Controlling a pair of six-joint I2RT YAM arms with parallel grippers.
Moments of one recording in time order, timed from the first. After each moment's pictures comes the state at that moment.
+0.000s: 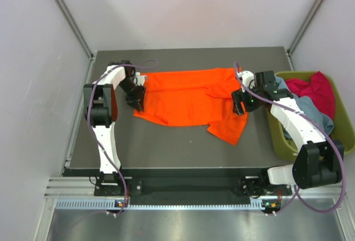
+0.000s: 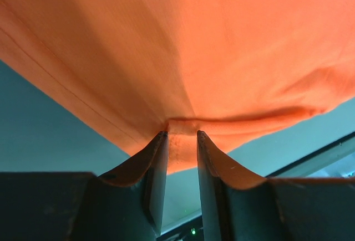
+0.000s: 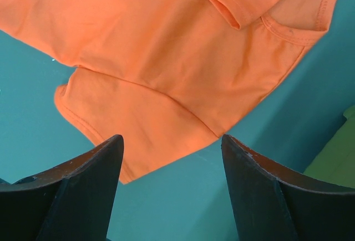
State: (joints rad) left arm -0.03 2.22 1.76 -1.16 0.37 0.22; right arm 0.16 1.33 1.02 -0.64 -0.28 -0.25
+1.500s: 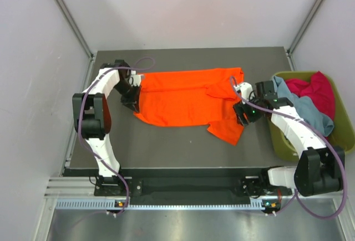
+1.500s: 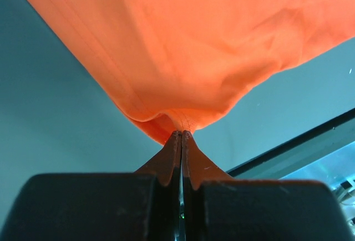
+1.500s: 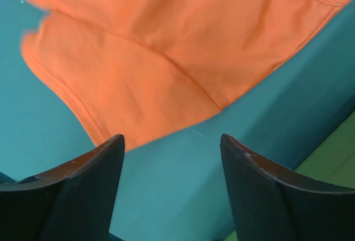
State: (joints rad) left arm -0.03 1.96 1.58 -1.14 0.37 0.21; right arm 0.15 1.27 0.89 -0.65 -0.26 -0.36
